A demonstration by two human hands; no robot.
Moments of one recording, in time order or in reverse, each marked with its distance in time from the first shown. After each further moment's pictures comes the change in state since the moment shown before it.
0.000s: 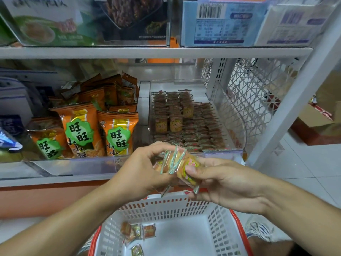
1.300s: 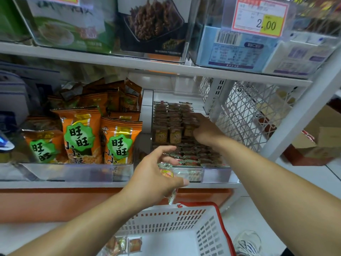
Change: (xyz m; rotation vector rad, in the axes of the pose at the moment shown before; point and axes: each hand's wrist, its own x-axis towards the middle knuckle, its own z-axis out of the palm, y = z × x) left_hand 0.014 -0.001 0.017 -0.078 0.139 -0.235; right_hand 0.138 -0.095 -0.072 -1.256 0.742 -0.310
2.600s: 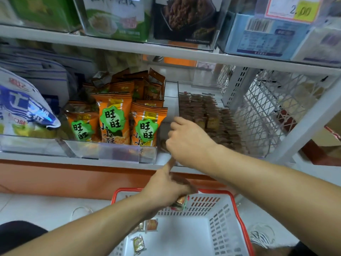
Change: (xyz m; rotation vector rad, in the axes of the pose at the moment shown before) left_hand -0.035 -0.049 0.007 -0.215 -0.098 -0.283; right_hand -0.106 -0.108 0.045 -1.187 -0.104 -0.861
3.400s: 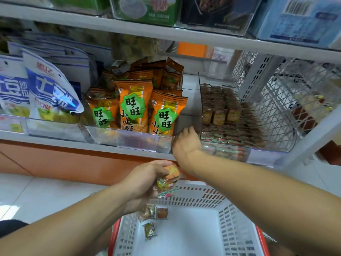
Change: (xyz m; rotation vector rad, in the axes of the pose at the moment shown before) left_hand -0.029 -0.027 -0.060 -0.476 0.160 -0.281; right_hand 0.057 -0.065 0.047 -0.080 -0.405 0.256
